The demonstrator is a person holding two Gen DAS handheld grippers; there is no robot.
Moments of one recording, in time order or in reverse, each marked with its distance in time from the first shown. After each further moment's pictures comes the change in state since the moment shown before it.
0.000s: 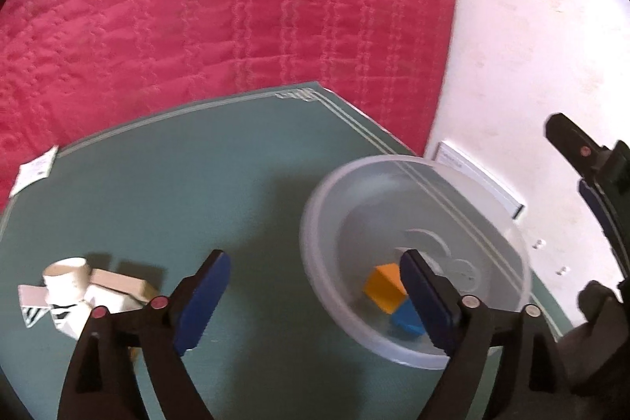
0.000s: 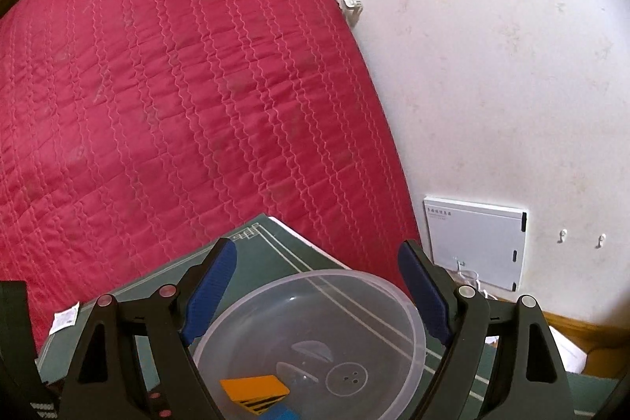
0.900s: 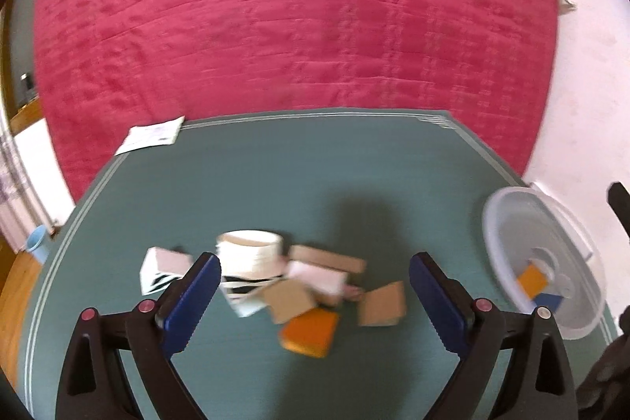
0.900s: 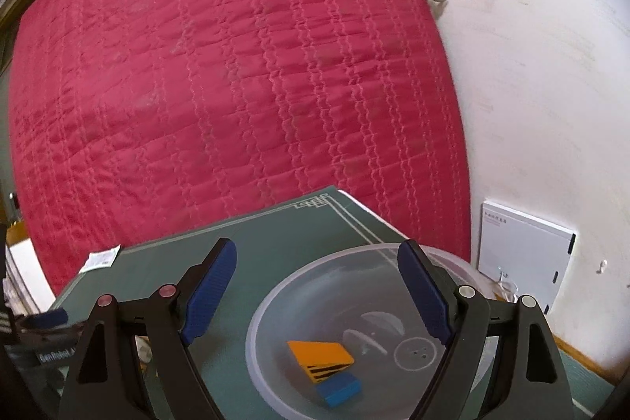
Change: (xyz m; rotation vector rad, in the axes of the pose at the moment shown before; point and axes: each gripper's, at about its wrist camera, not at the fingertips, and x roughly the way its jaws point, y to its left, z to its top) left arm -0.058 0.120 -0.026 -0.183 -0.055 0.295; right arm -0.014 0.050 -0.033 -0.180 0.066 0.224
